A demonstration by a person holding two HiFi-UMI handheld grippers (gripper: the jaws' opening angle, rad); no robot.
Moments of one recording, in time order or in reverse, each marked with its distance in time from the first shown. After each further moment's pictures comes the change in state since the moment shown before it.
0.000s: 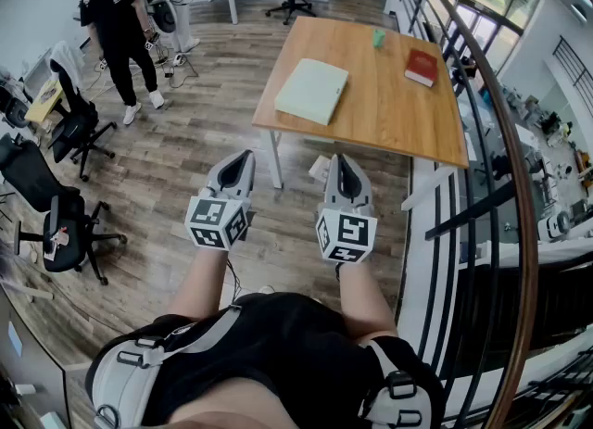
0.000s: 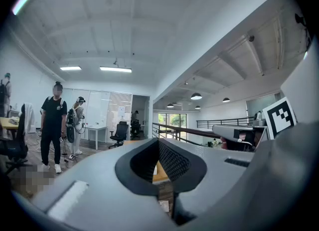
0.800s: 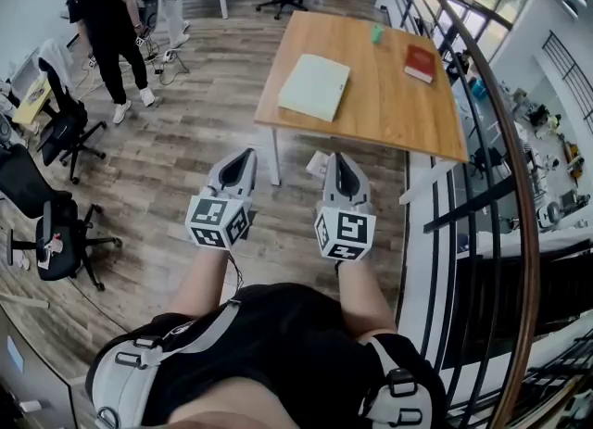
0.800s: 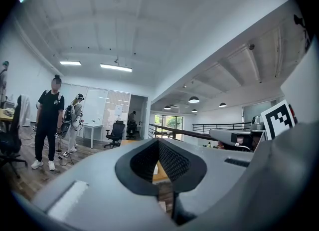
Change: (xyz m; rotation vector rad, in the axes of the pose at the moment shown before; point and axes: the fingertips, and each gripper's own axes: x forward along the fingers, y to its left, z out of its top) left arm 0.000 0.042 -0.010 -0.046 -0.026 -0.049; right arm 0.024 0.040 -0.018 -0.030 0.029 -0.025
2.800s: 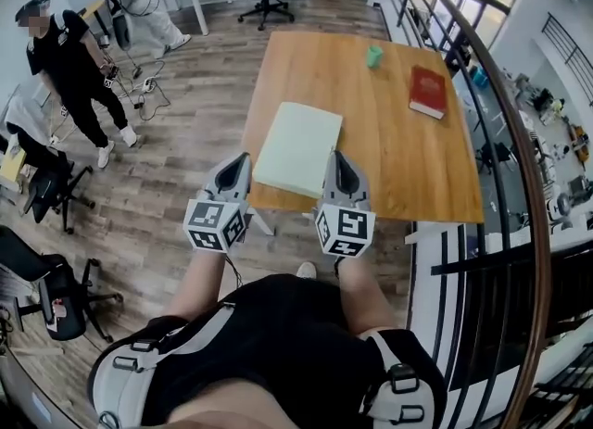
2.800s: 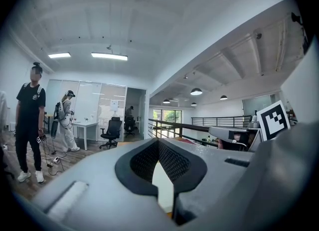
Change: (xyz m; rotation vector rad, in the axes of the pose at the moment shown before) left arm 0.322 0.108 -0.017 0.042 0.069 -0.037; right arm 0.301 -0.153 -0.058 0.061 0.002 -0.058
